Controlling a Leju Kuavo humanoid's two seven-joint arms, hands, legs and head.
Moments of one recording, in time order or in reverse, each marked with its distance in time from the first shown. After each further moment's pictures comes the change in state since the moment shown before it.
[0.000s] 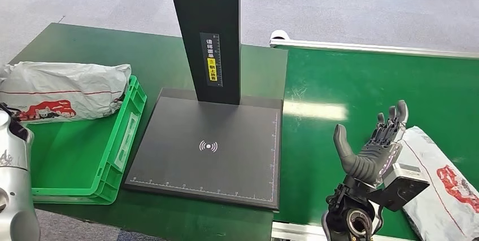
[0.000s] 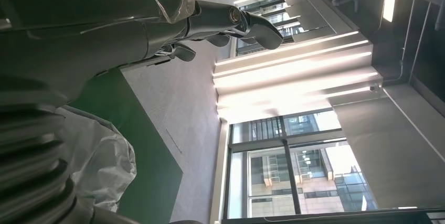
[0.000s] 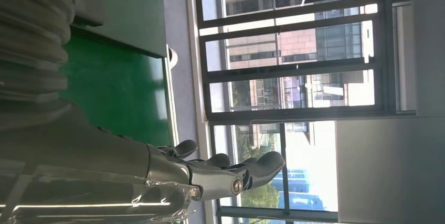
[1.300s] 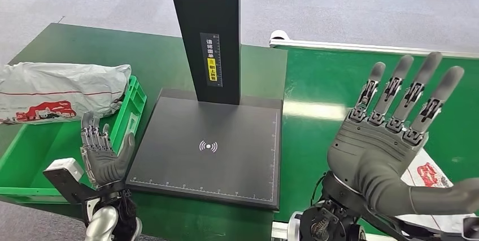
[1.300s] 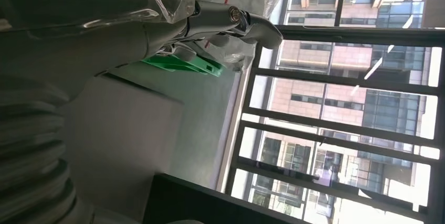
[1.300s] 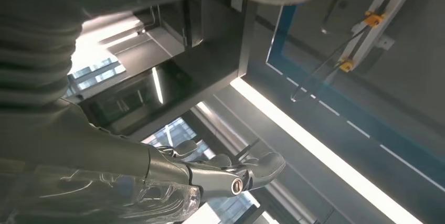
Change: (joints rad) left arm 0.730 -0.430 -0.459 -0.645 0.281 -0.155 -0.068; right arm -0.089 0.062 0.476 -0.465 -0.490 0.104 -0.084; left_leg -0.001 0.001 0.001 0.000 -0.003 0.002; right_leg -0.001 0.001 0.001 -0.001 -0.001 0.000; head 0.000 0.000
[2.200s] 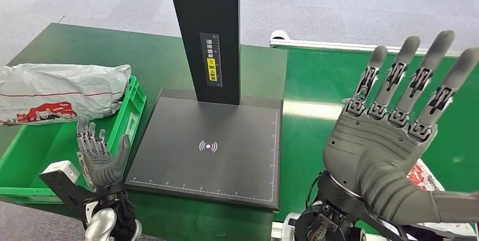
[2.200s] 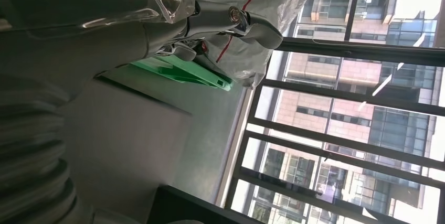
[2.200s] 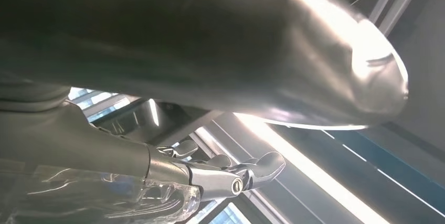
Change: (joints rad) left arm 0.006 0.015 -0.006 0.013 0.062 0.049 -0.018; right arm -0.108 -0.034 0.119 -0.041 -0.007 -0.121 0.007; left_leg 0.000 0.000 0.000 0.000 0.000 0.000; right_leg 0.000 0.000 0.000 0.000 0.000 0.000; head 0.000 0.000
